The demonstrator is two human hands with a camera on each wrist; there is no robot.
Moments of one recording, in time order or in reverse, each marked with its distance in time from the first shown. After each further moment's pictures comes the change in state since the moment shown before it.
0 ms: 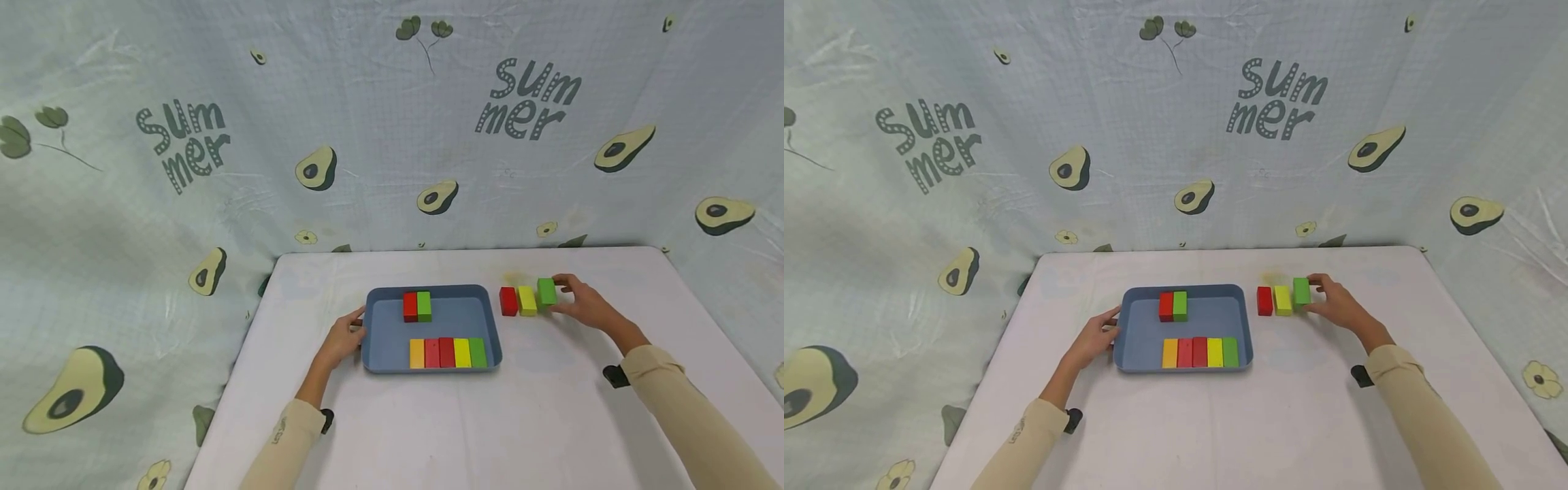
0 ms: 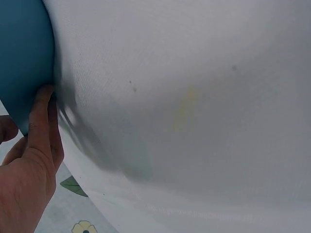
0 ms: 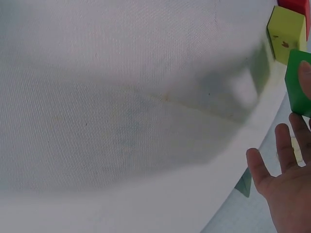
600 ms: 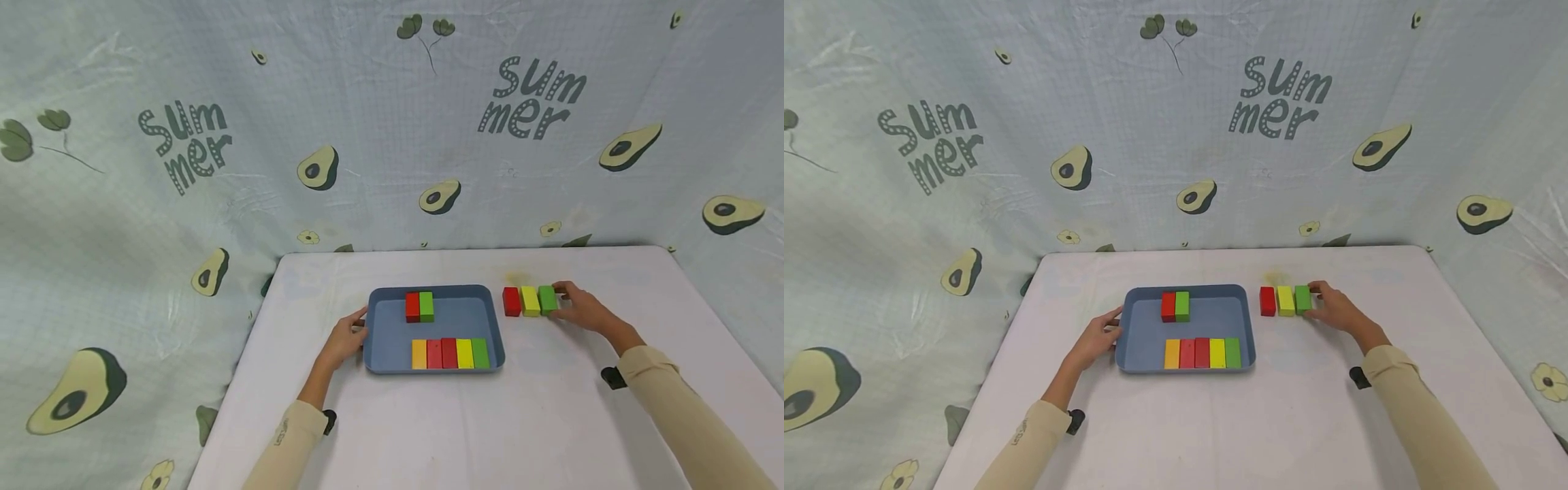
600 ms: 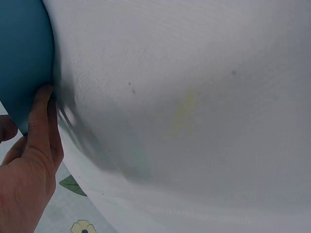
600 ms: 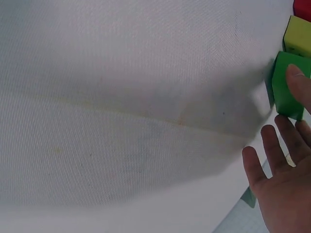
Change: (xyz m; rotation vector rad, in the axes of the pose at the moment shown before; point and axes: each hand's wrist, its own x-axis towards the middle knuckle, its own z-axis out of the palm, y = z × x) left_hand -0.007 0.011 -0.001 -0.031 -0.007 0.010; right_hand 0.010 0.013 0.013 -0.047 -0.073 0.049
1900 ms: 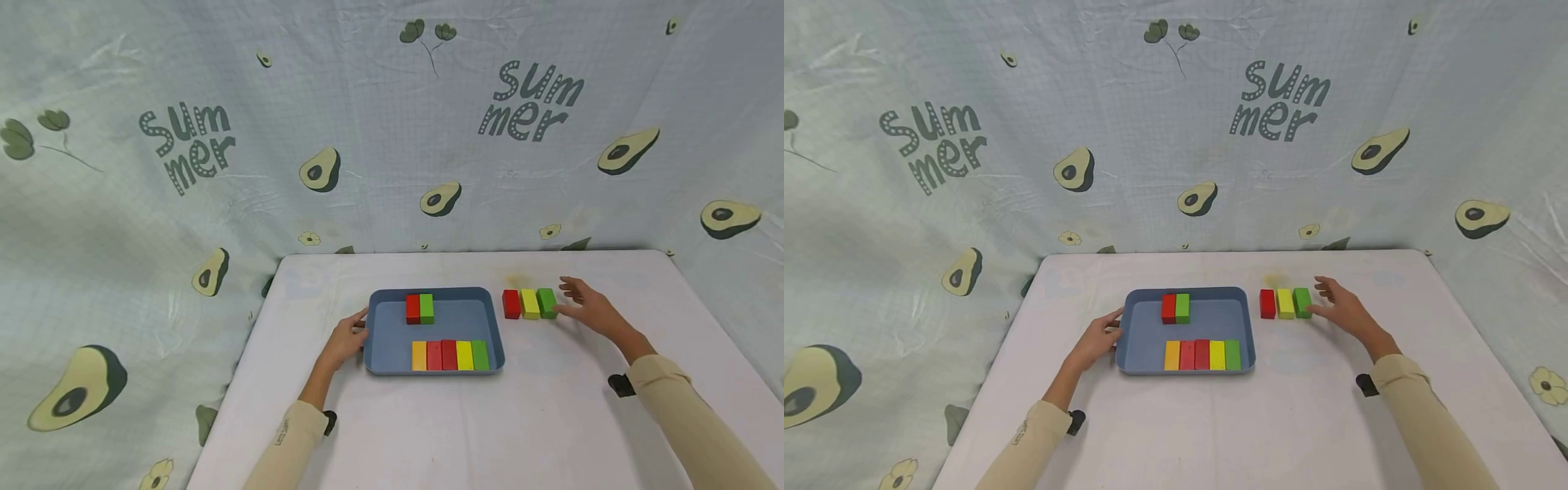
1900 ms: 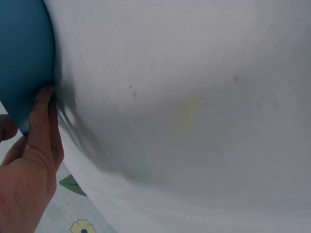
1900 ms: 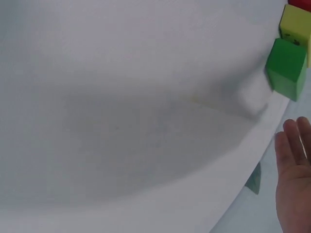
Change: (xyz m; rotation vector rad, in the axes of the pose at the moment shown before) left_hand 0.006 -0.013 -0.001 0.041 0.000 0.002; right_hand -0.021 -0.006 -0.006 0.084 0.114 -0.012
